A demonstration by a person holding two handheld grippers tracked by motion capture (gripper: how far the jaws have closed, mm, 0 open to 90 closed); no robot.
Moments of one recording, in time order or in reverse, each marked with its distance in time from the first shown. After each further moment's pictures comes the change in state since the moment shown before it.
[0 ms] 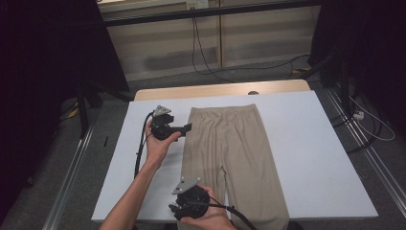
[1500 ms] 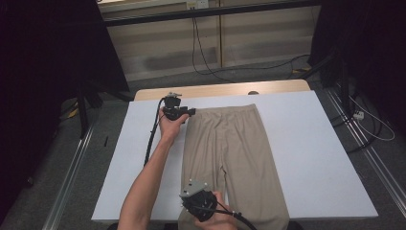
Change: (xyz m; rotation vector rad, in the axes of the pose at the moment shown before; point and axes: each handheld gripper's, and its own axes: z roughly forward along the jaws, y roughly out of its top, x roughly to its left) left arm 0.040 0.030 0.088 0.101 0.031 -0.118; right arm -0.002 -0.013 -0.015 0.003 -0.108 0.008
